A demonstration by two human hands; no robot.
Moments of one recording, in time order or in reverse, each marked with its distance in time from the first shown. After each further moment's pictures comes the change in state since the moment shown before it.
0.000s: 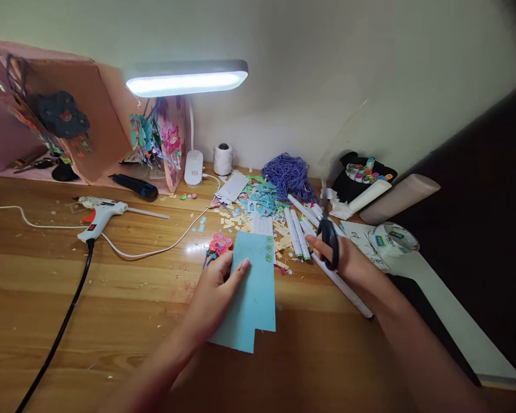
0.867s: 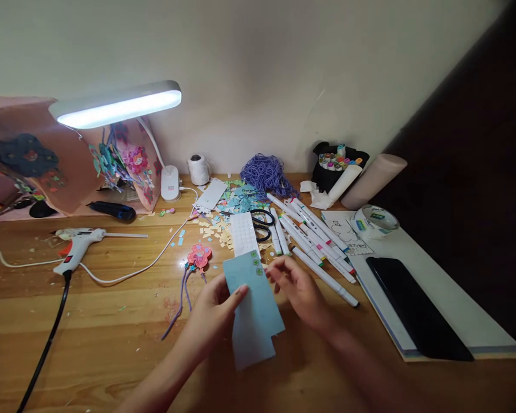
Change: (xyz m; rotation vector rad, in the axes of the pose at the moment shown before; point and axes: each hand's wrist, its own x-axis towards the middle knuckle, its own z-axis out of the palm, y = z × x) left_hand 0.007 -0.011 0.040 -0.185 -0.106 -0.123; right_hand -0.054 0.004 0.065 0.615 0.029 -0.190
